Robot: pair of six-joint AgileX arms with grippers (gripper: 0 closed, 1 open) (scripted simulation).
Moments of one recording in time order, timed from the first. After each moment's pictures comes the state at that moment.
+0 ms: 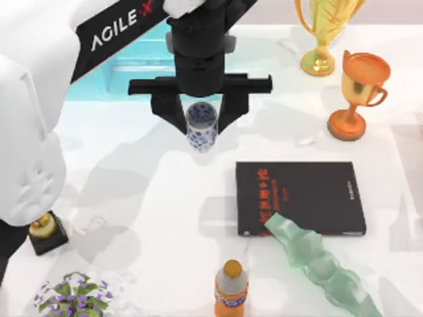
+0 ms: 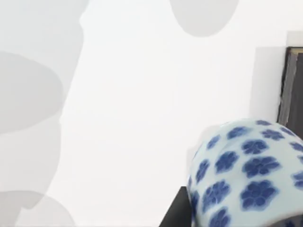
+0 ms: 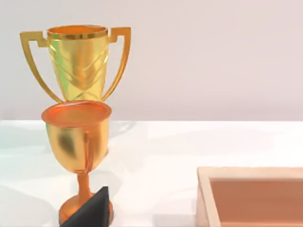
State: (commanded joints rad) left arm -0.62 2.31 2.21 -1.45 0.00 -0.59; right arm 0.00 0.00 0.00 0.00 0.00 0.00
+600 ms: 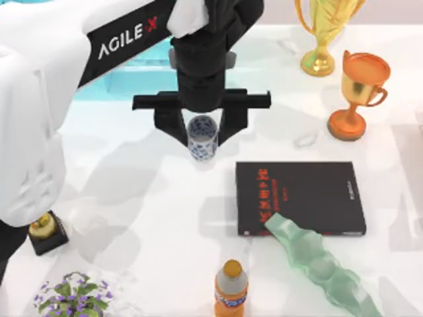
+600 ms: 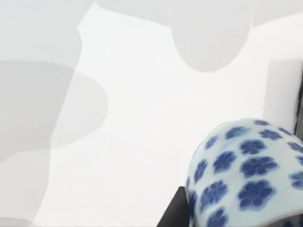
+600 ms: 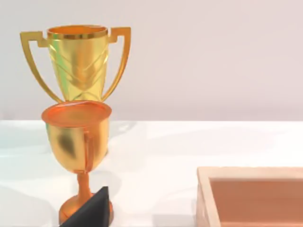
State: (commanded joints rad) left arm -0.62 2.31 2.09 -1.34 0.00 -0.59; right arm 0.00 0.00 0.00 0.00 0.00 0.00
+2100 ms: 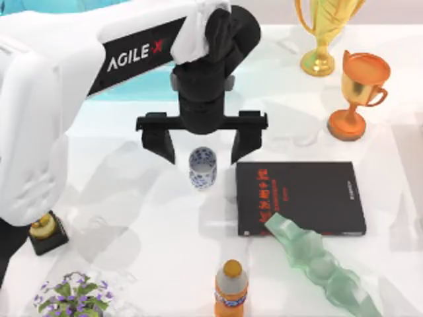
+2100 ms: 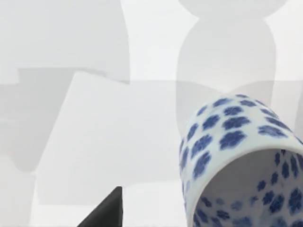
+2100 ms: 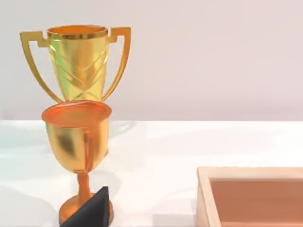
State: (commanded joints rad) left arm -0.62 2.31 1.95 -1.19 0.00 -0.59; right arm 0.00 0.00 0.00 0.00 0.00 0.00
